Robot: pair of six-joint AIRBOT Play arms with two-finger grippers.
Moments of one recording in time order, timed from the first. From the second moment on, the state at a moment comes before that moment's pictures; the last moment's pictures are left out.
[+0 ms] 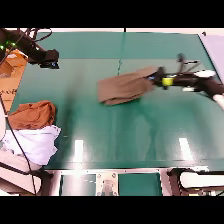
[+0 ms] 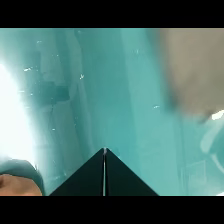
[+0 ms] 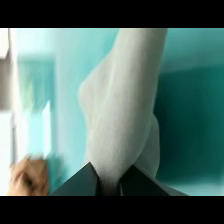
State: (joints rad) left arm -0.01 -1.70 2.01 1.25 -1.56 -1.47; right arm -0.22 -1.47 1.16 -0.46 1.01 1.22
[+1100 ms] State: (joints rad) left arm -0.01 -1.70 2.01 1.25 -1.51 -1.47; right arm -1.51 -1.20 0.62 -0.86 0.97 1.28
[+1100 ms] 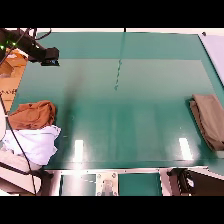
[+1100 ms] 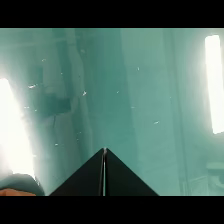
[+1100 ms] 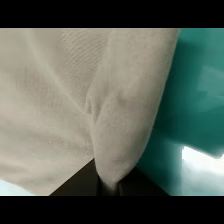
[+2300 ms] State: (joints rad) left arm -0.02 -1.66 1.99 1.23 -1.54 -1.43; right arm -1.03 -1.10 1.02 -1.15 1.27 1.52
